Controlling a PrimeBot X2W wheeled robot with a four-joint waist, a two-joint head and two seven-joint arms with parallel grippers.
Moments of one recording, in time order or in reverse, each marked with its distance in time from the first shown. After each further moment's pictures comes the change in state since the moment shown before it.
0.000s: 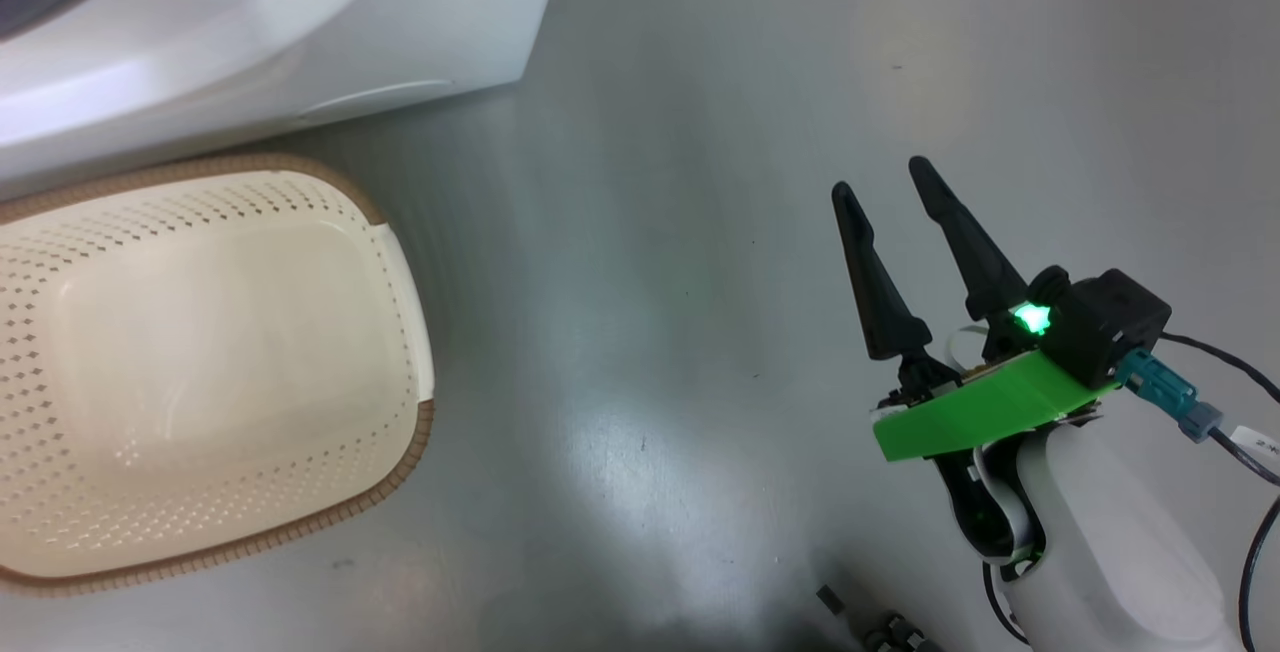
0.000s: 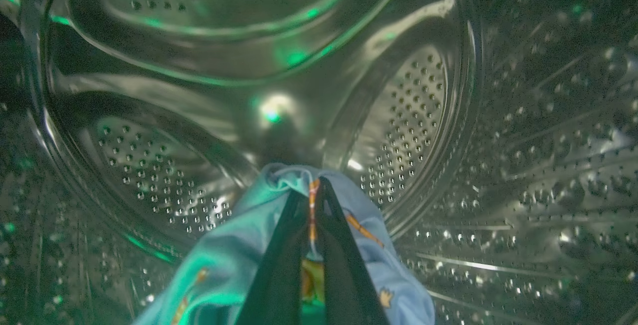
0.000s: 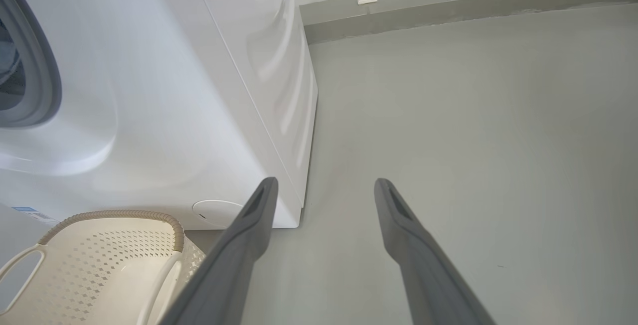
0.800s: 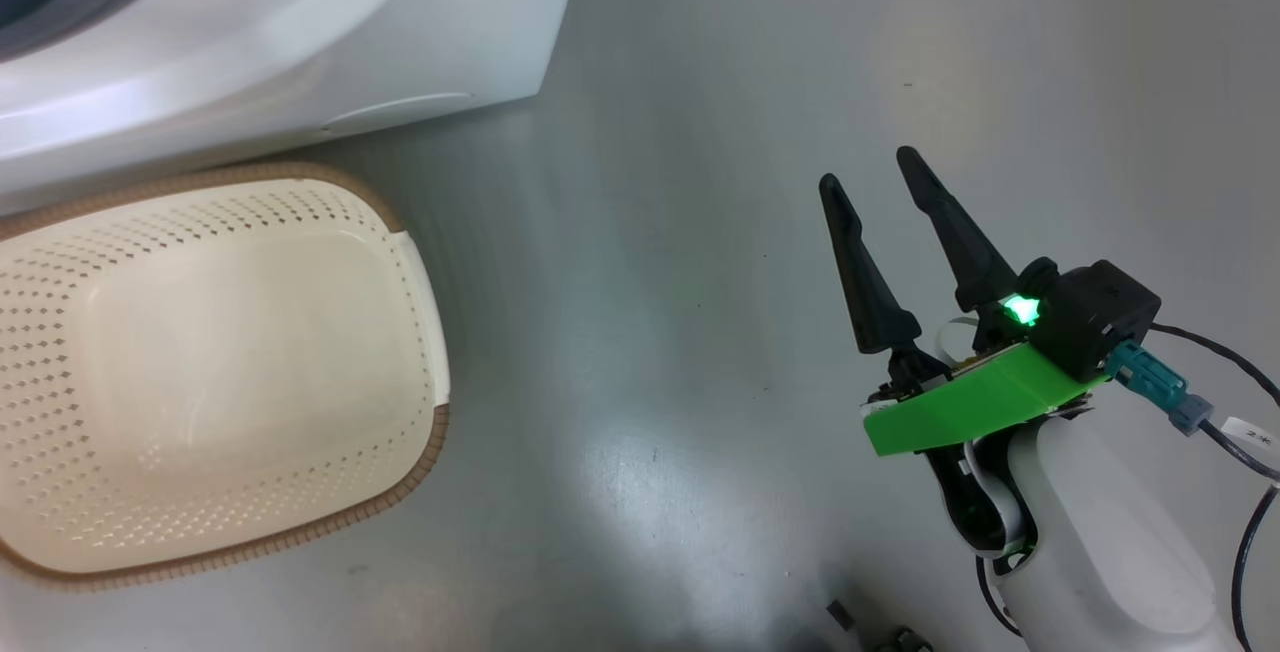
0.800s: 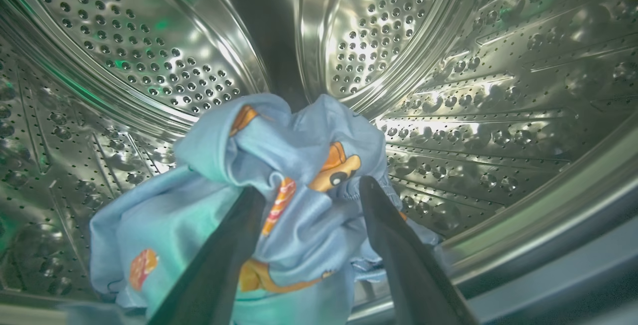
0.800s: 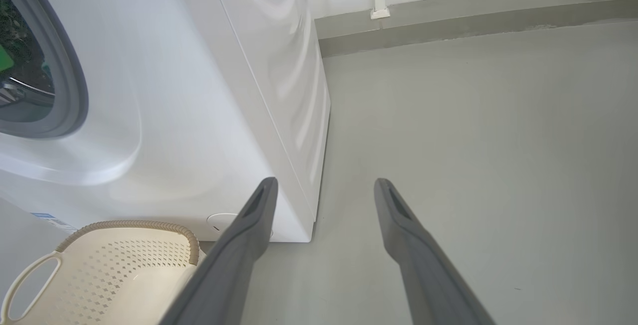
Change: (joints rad) left arm 0.091 -0.080 -0.035 0.201 0.011 -0.014 0.036; right arm -0.022 0.007 0.013 0.005 -0.005 0.000 0.000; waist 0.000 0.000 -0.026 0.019
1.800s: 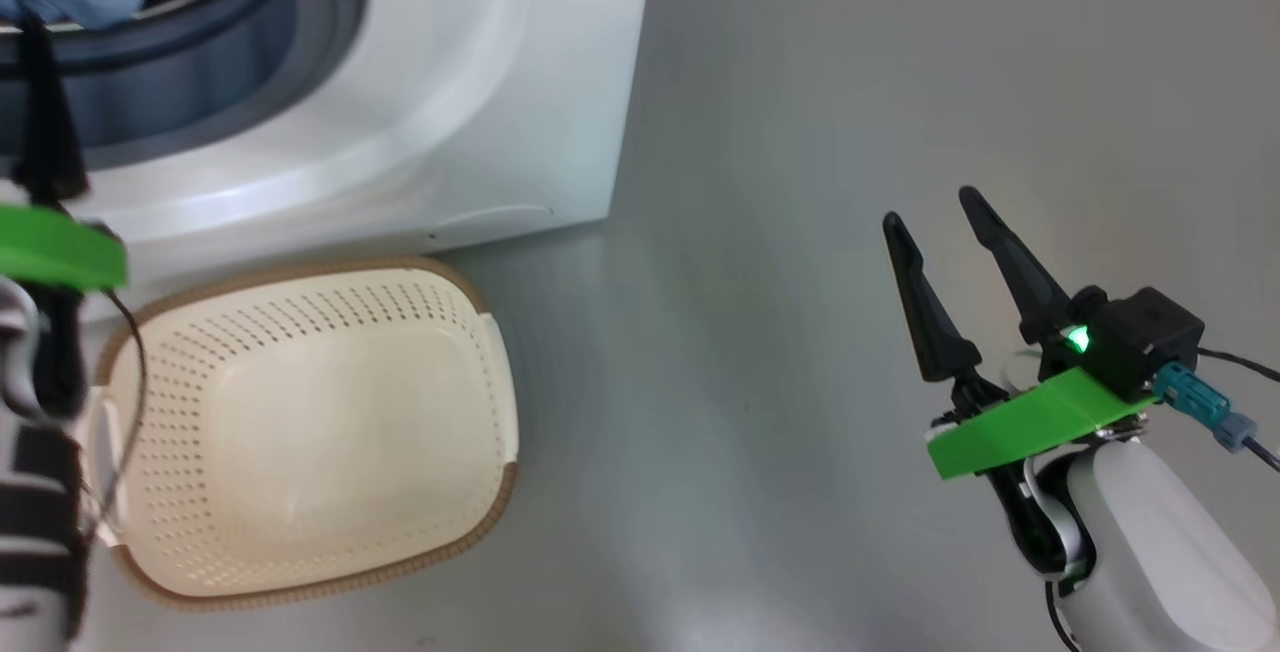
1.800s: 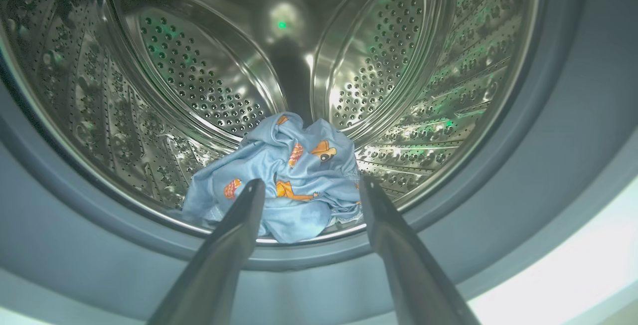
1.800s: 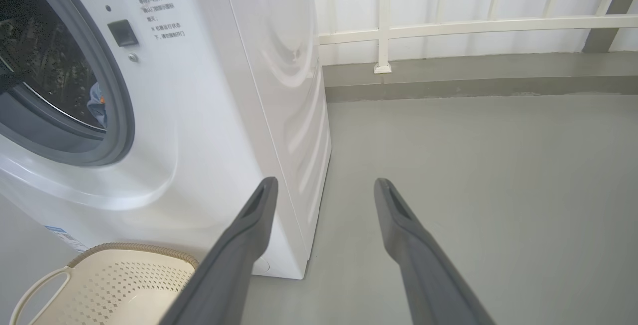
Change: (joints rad) left arm 0.520 -0.101 0.212 -0.391 0.019 0.000 -0.035; right arm 0.044 -0.093 -0.018 0.032 0.010 0.000 0.000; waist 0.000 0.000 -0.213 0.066
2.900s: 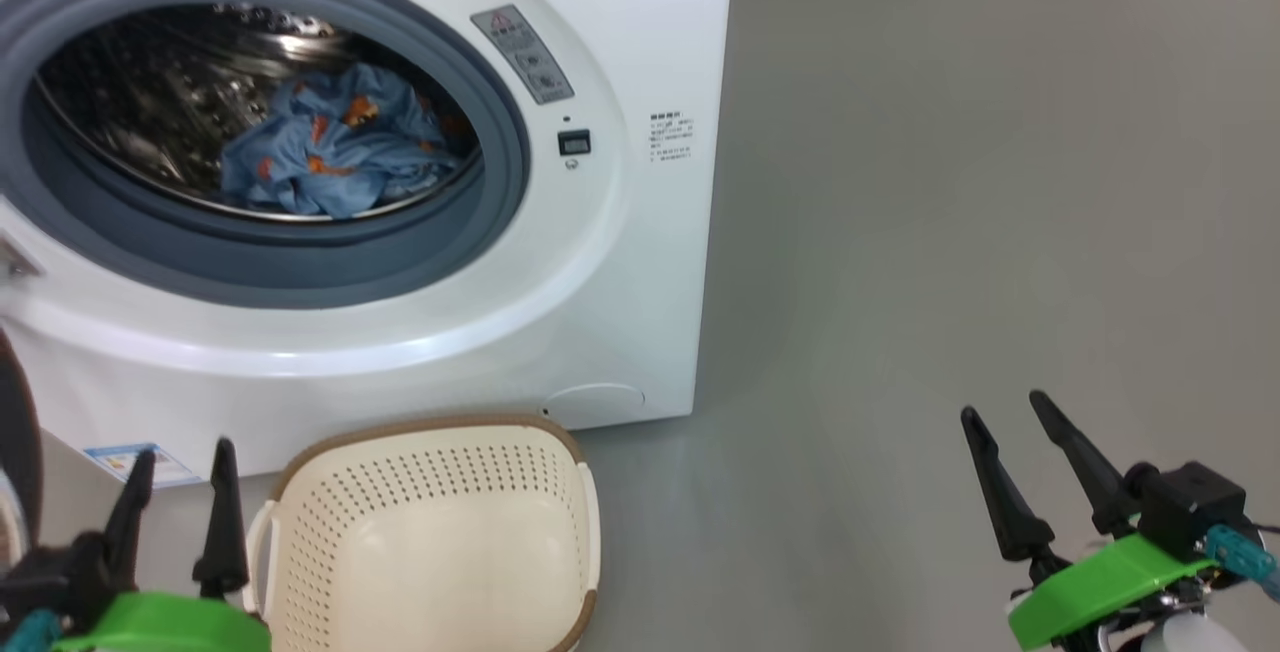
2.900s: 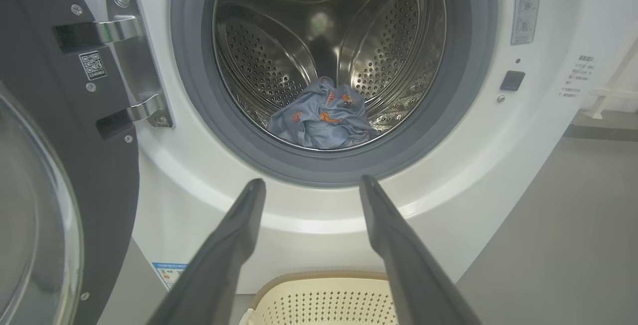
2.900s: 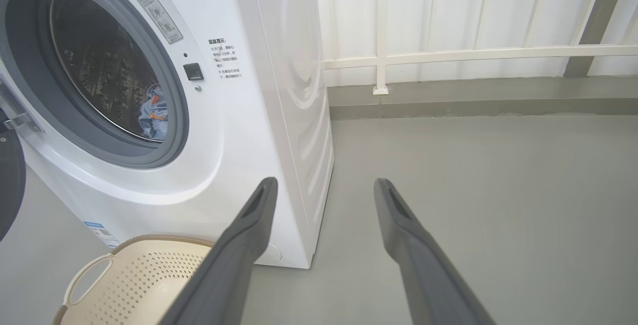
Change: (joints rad) left arm 0.665 -0.157 0.135 -0.276 0.144 0.000 0.000; right arm 0.291 -0.099 -0.039 0.020 0.062 0.000 0.000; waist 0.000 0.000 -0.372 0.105
